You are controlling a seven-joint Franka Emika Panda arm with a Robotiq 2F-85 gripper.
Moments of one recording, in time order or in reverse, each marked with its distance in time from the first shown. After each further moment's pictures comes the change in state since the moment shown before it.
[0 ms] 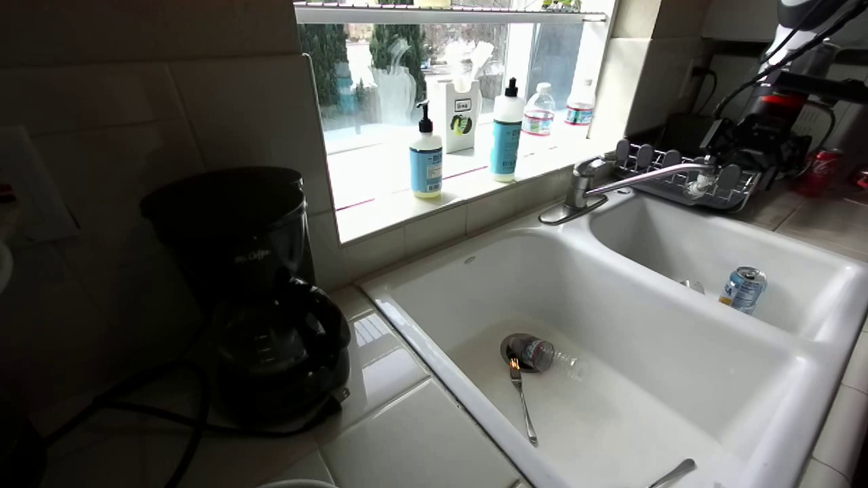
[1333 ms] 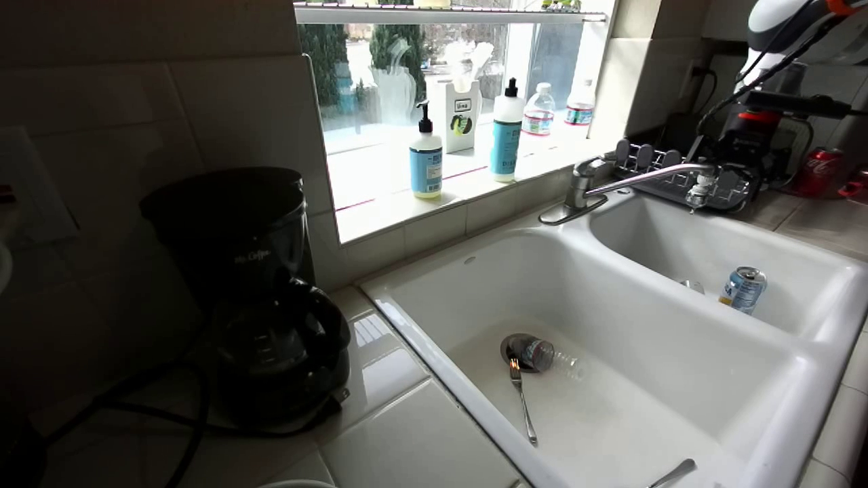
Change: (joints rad) arm 0.011 0.086 0.009 0.038 -0.024 0.005 0.040
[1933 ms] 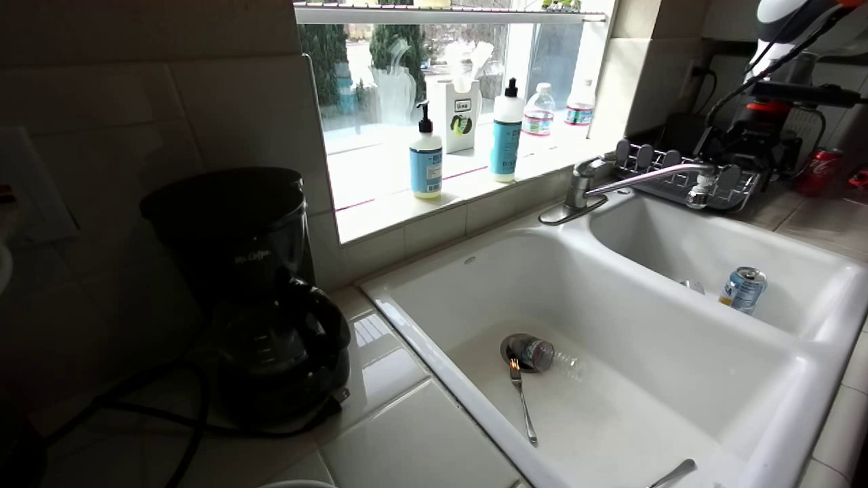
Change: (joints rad) arm -0.015 0.003 -0.018 0.050 -0.015 -0.027 0.036
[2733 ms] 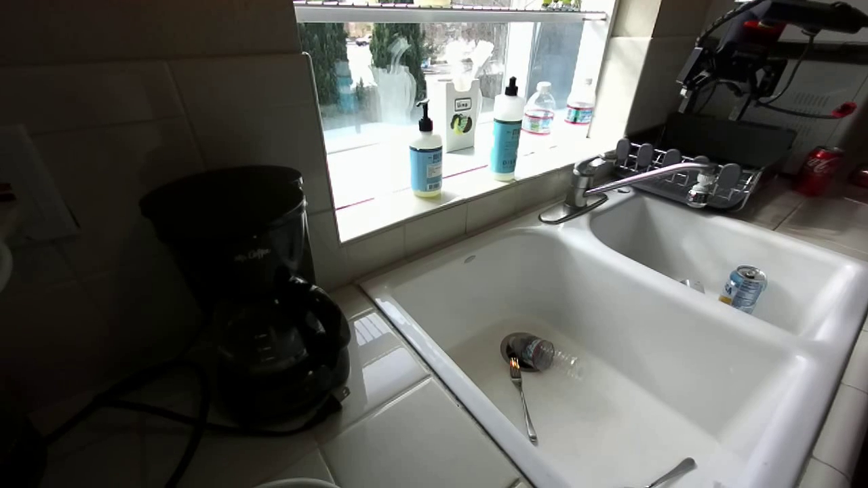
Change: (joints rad) arm 0.079 -0.115 0.096 0.127 -0.122 0.066 -0.082
